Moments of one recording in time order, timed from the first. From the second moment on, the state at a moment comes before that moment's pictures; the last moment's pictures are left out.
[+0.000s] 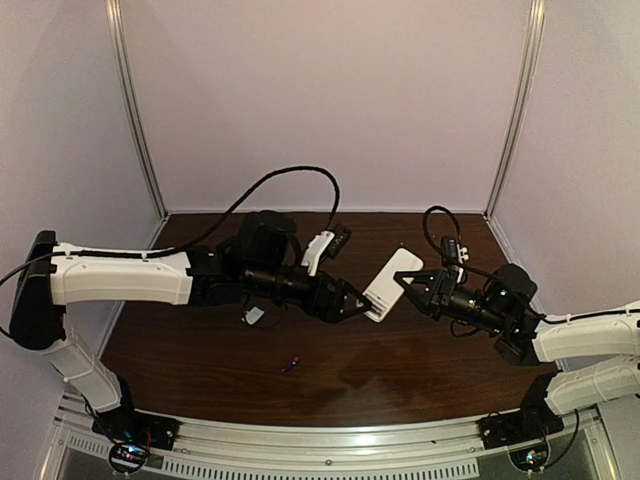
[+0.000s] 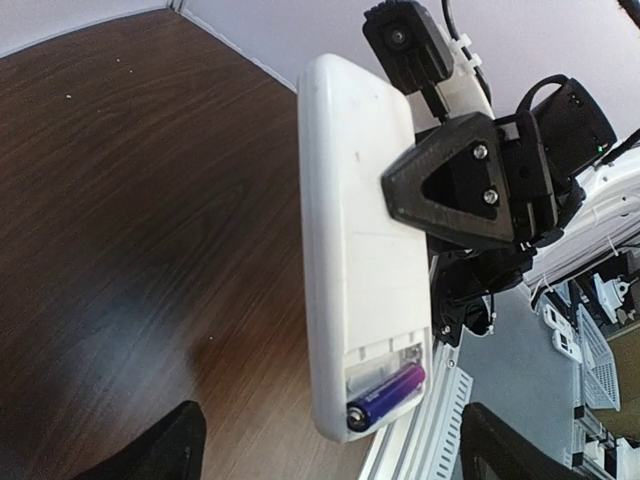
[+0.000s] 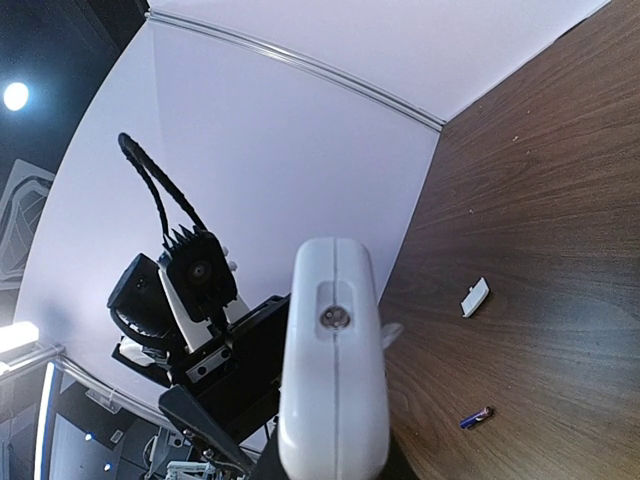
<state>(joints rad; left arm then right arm) -1.05 1.59 1.14 -0.02 0.34 -0.44 0.72 1.12 0.31 0.90 -0.36 1.19</state>
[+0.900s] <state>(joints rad) -1.05 1.65 1.19 -0.01 0.38 -0.46 0.72 1.14 0.32 0.94 -0.38 1.19</state>
